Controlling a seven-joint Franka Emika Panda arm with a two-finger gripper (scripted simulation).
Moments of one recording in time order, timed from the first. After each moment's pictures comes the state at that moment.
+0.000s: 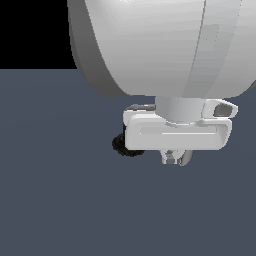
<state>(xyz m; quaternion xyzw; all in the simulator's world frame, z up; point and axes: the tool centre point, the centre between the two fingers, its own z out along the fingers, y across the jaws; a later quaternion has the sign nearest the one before) -0.171 -0.094 0.105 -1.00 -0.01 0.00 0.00</state>
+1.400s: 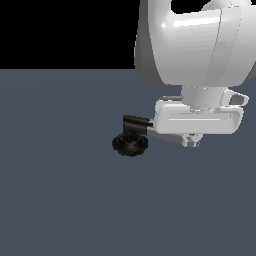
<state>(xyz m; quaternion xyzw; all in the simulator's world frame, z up) -0.103 -0.168 0.105 -1.00 0.00 0.00 0.00</state>
